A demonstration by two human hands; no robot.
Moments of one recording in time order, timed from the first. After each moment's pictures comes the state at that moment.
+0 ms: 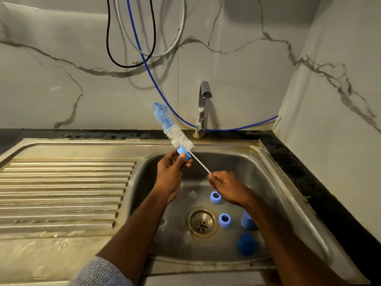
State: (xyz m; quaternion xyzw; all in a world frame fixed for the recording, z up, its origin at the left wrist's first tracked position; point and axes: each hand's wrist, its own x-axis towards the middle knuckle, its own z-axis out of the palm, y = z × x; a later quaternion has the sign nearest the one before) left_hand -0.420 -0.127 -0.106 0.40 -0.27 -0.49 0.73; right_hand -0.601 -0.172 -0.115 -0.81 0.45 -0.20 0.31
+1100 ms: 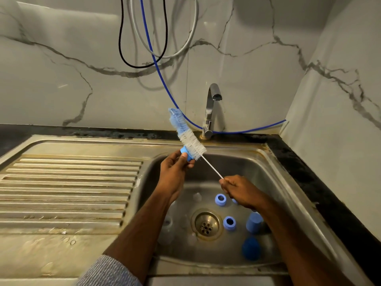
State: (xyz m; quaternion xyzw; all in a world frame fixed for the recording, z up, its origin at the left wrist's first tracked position) left_hand -0.405 -0.125 -0.109 0.41 -0.29 -0.48 0.72; right_hand -0.616 -0.178 -0.117 -0.81 0.46 -0.18 0.33
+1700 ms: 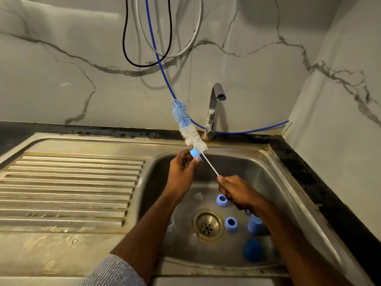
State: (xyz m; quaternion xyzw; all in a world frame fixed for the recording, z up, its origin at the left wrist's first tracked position) left_hand -0.417 -0.126 -0.111 0.47 -0.43 -0.37 0.68; right_hand -0.602 -0.166 -0.112 -0.73 0.47 -0.20 0.46
